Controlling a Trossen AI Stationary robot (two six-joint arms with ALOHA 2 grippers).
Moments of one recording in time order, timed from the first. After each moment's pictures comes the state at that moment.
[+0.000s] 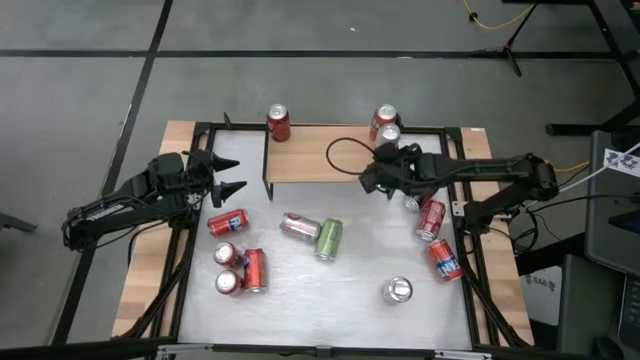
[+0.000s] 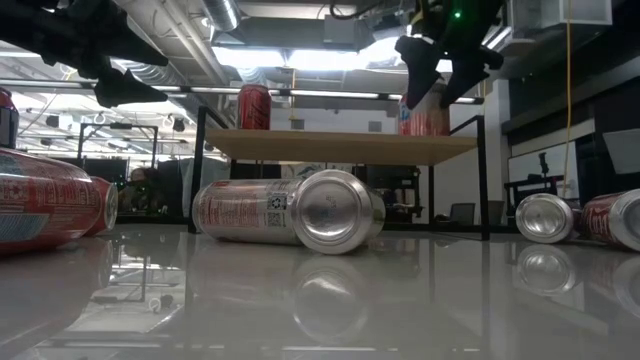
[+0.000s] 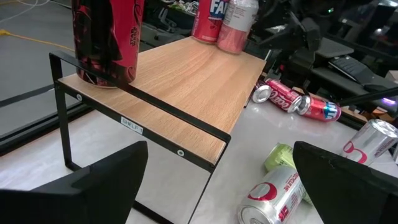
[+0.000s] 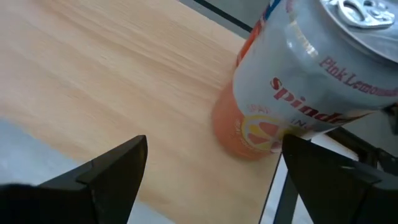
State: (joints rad) left arm 0.42 0.22 0.40 -0.42 0.04 -0.29; right arm -0.04 1.45 1.27 -0.99 0.72 0.77
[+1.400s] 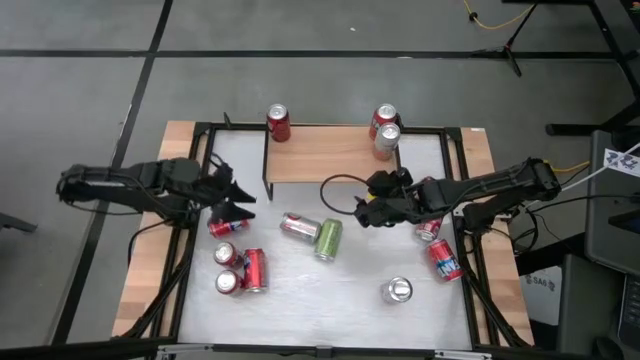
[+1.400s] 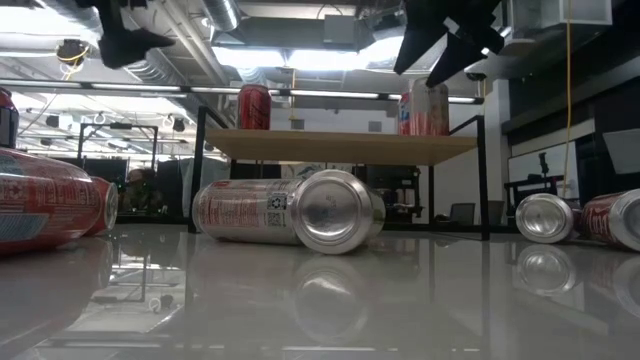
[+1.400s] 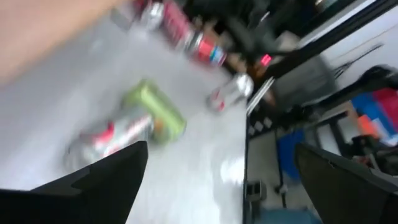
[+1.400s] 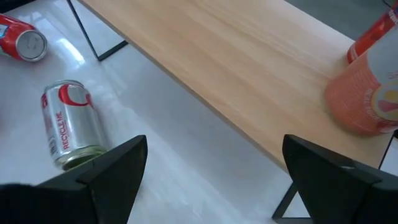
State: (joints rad) left arm -0.04 0.63 0.70 -0.46 0.10 -0.81; right arm 0.22 1.45 1.27 -0.88 0.68 0.81
